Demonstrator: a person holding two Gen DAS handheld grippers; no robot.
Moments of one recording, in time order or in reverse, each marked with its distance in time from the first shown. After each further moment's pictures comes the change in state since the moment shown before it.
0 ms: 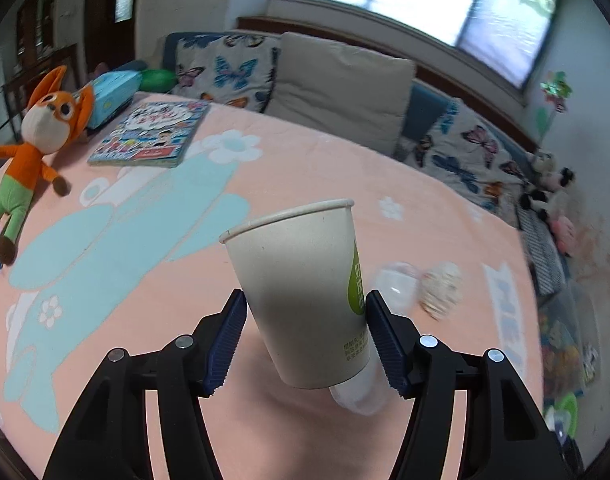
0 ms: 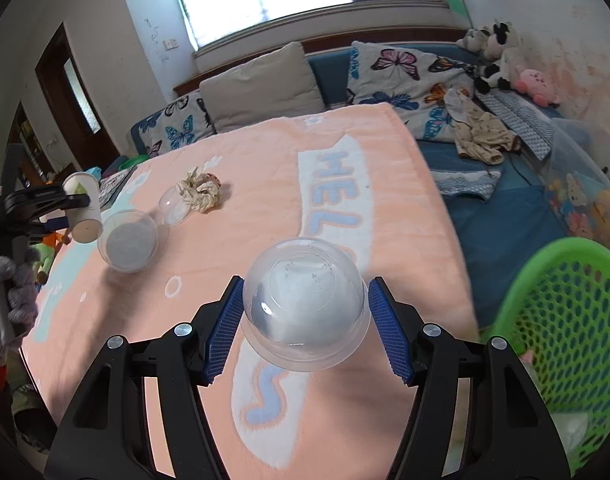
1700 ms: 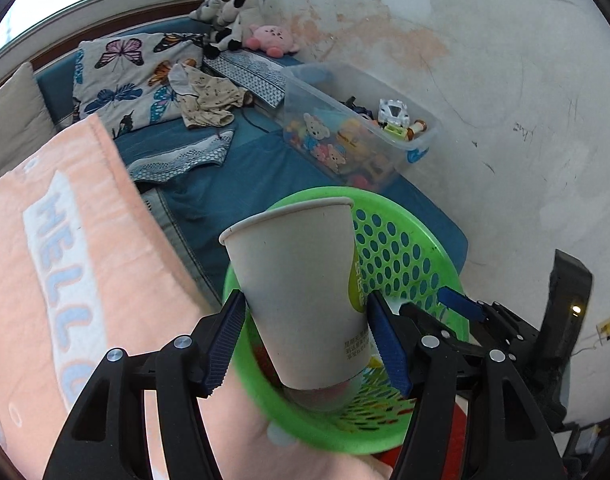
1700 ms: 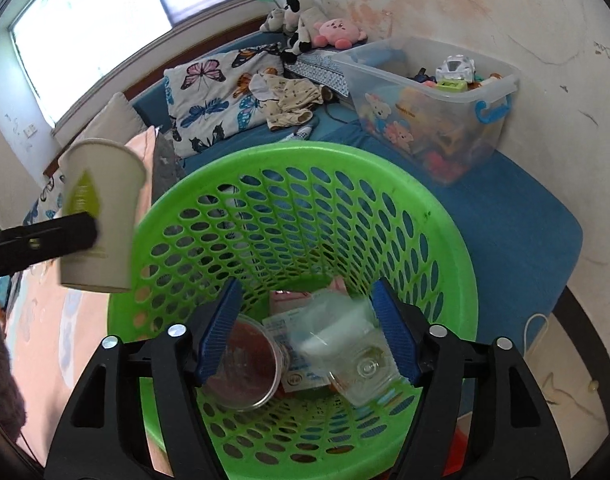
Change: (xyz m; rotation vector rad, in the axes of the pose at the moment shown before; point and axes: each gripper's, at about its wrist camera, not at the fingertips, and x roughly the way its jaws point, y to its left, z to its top) left arm -0.019 -0.404 -0.221 0.830 0.297 -0.595; right arm -0.111 -0.209 -0.099 0.413 -0.032 -0.357
